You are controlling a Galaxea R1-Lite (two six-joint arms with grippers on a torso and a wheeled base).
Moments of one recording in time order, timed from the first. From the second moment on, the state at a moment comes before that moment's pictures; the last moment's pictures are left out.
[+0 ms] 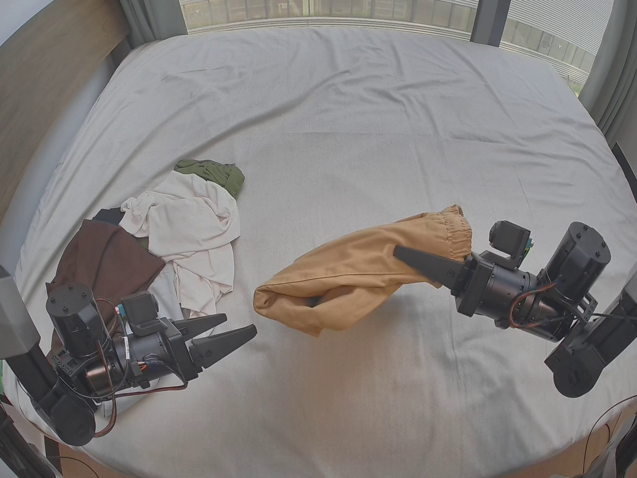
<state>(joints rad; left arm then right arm) -0.31 1.85 -0.16 -1.55 -0.60 -0.44 0.51 1.85 -0.49 -1.53 0.56 0.60</state>
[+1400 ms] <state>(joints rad) -0.29 1.83 -0.18 -1.55 -0.61 -0.45 0.43 2.16 -1.59 -0.90 0.57 0.75</state>
